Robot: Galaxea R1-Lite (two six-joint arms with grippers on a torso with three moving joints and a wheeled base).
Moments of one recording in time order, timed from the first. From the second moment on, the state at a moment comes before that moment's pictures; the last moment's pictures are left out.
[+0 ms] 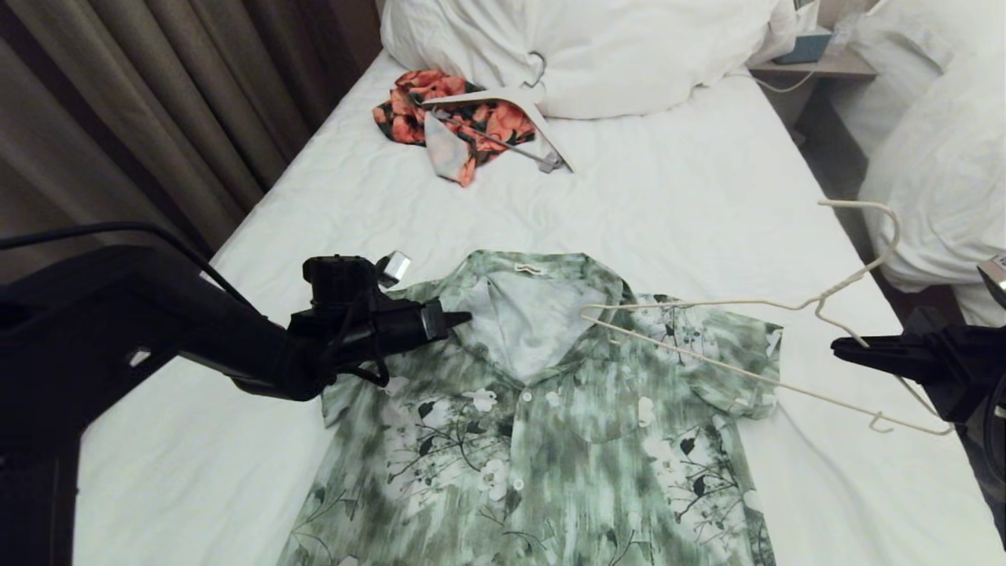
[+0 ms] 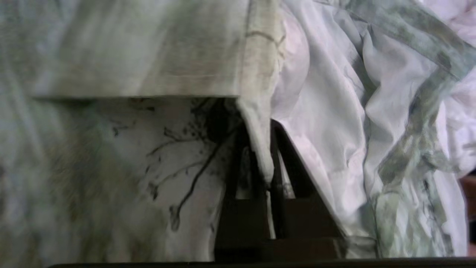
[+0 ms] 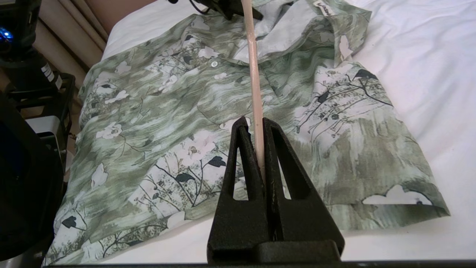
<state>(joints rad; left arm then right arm) -0.24 2.15 -1.14 -0.71 -0.55 -0.38 -0.34 1.80 -1.00 0.08 1.52 -0.95</state>
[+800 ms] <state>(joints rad) -0.34 1.83 -1.03 -0.59 -0.52 -0.39 -0.24 1.83 -1.04 0.08 1.52 -0.93</state>
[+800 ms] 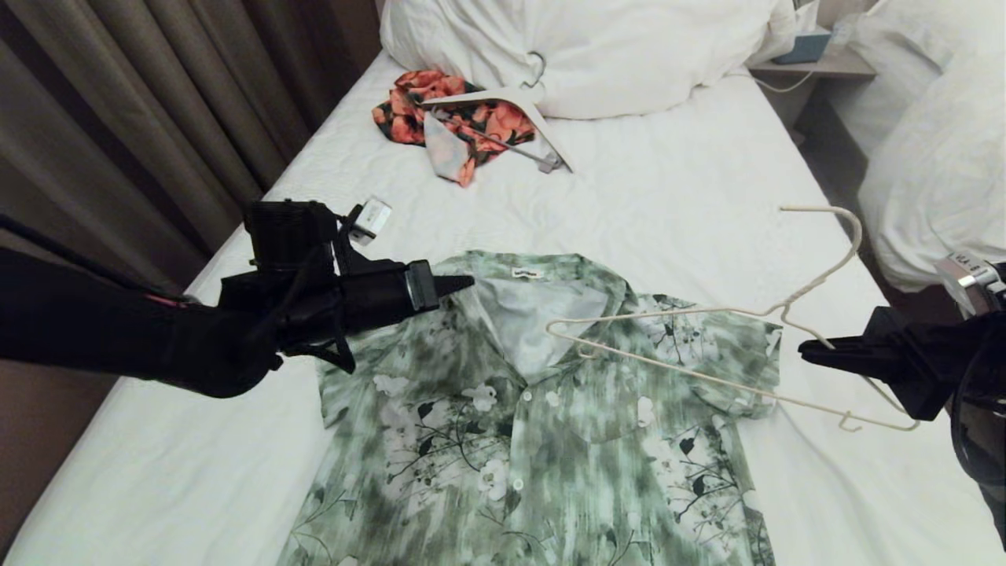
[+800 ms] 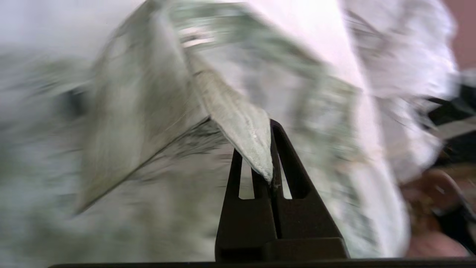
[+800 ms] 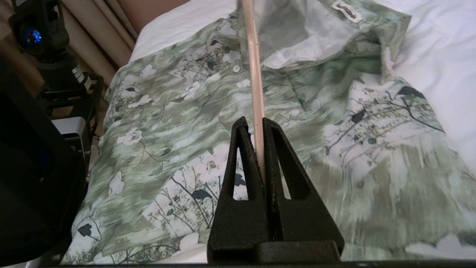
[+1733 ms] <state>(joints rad) -0.75 1.66 -1.12 -0.38 -0.31 -0.33 -0.11 1.86 -1.14 0.09 1.52 -0.91</state>
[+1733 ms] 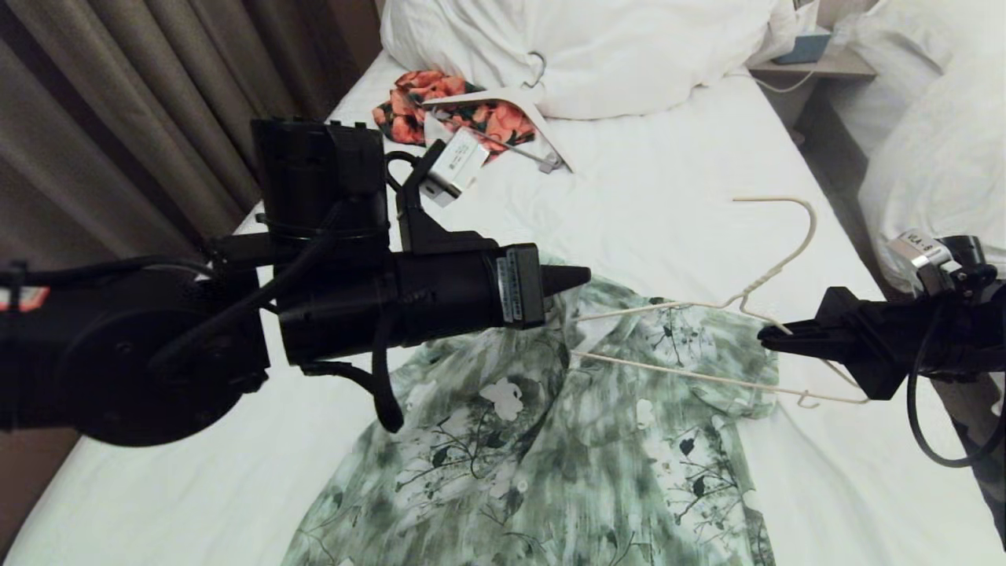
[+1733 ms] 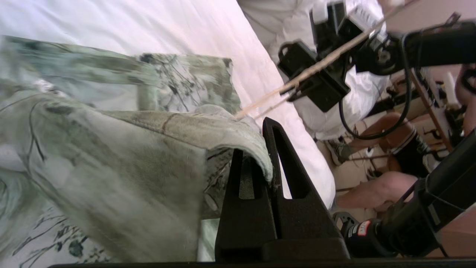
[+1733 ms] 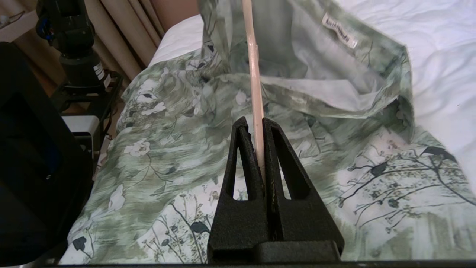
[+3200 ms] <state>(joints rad) -1.04 1.84 -1.33 -0.32 -0.06 -0.19 -0.09 1.85 -1.13 0.08 1.52 -0.91</state>
